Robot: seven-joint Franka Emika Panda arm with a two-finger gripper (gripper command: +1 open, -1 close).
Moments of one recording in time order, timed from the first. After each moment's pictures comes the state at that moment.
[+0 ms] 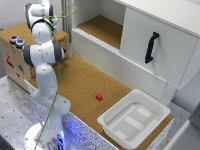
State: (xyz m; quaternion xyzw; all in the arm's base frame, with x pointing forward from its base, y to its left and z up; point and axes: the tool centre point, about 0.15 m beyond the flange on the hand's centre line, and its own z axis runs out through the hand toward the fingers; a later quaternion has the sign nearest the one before) arm 0.335 0.439 0.439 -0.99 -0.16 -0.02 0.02
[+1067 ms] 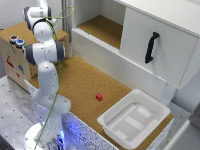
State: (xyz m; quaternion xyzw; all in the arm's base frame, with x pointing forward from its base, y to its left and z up) arm 0.341 0.456 0.429 -0.98 -0.18 -0.04 0.02
